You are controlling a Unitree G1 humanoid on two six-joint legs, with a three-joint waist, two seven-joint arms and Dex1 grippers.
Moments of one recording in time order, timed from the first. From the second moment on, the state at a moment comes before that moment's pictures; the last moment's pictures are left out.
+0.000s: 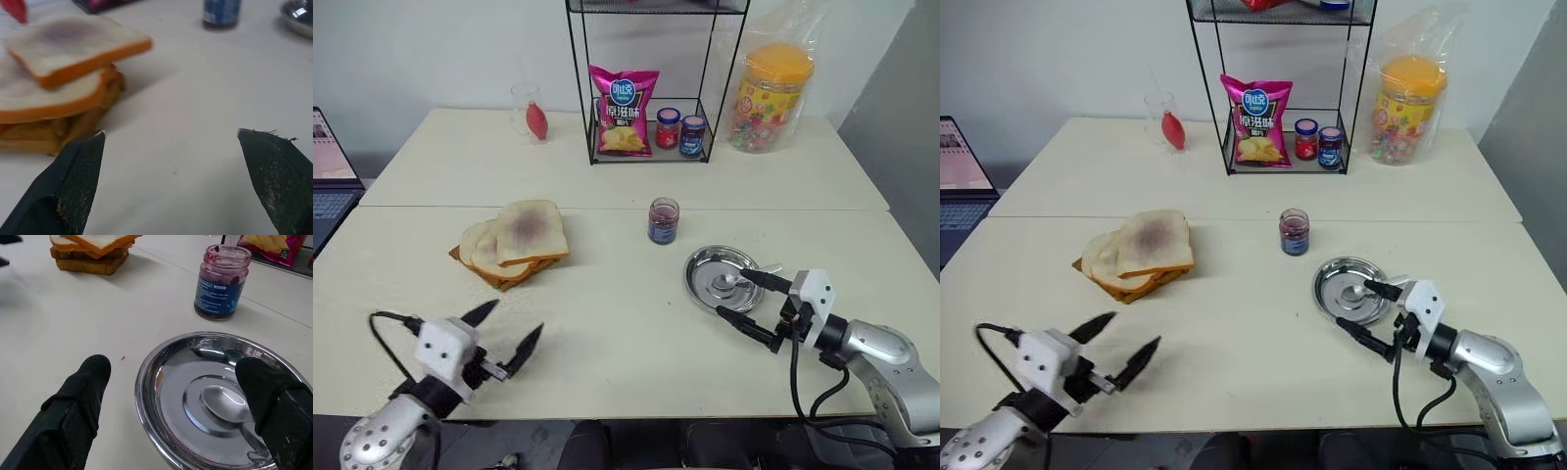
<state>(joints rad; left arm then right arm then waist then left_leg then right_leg) 0.46 0.44 0.44 -0.48 -0.43 0.13 -0.62 0.06 -0.61 -0.06 -0.34 0.41 0.23 0.85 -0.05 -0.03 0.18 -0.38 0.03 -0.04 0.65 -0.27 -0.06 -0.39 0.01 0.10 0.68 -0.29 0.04</state>
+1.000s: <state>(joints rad) -0.06 0.52 0.54 -0.36 -0.85 0.82 -0.07 -0.20 -0.63 -0.01 -0.46 0.50 0.46 0.83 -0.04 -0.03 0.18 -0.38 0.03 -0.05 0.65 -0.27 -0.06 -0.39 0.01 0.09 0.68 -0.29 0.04</state>
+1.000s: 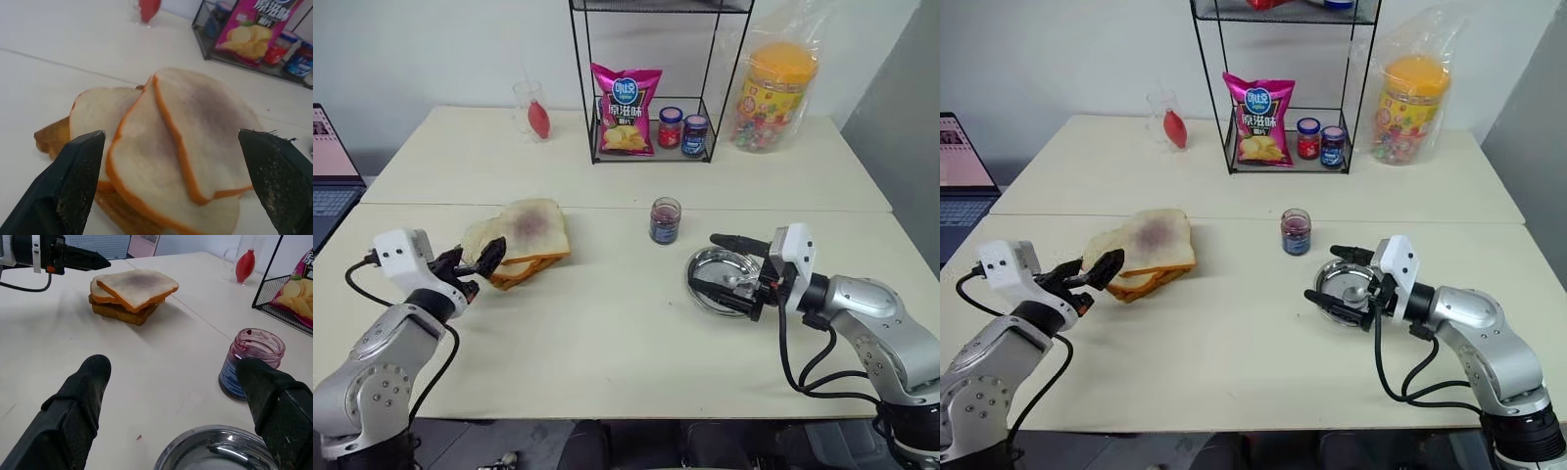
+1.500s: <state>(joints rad) -0.05 0.56 0.49 -0.38 -0.64 0.68 -0.12 -0.13 -0.63 -0.01 -0.46 0.49 0.45 0.86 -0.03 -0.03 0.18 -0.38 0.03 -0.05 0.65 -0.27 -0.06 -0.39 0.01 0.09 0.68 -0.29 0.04</state>
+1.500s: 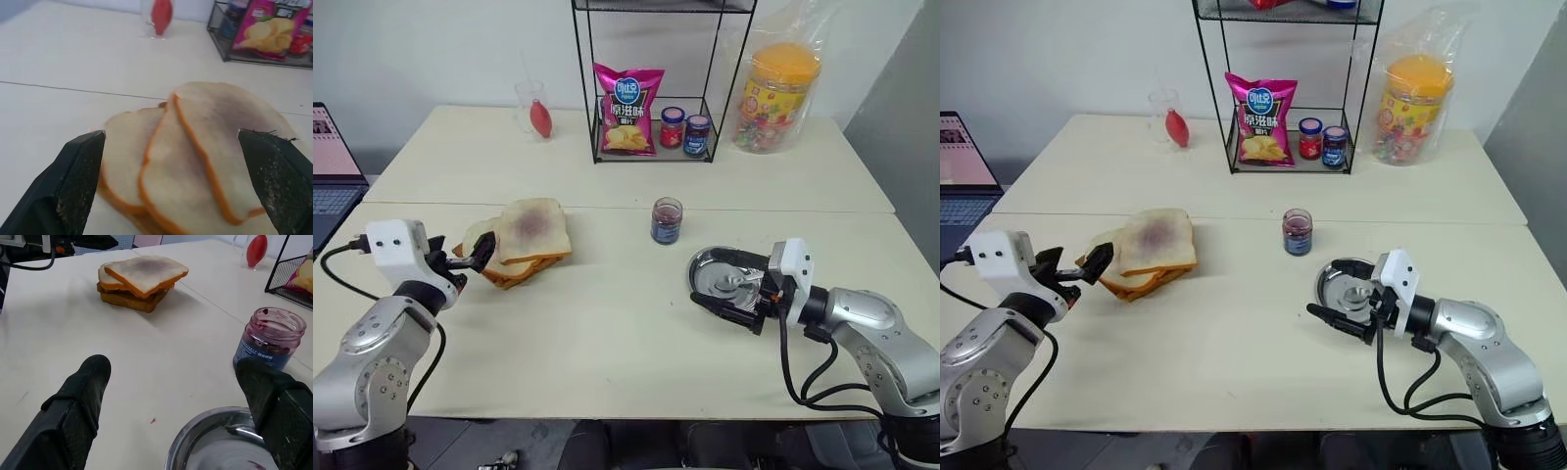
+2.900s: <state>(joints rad) -0.27 0.51 0.46 -0.34 -0.81 1.06 -0.03 -0.21 -0.65 0.01 -0.48 0.57 0.56 0.85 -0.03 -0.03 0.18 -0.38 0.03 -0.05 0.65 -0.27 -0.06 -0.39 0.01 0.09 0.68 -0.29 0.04</state>
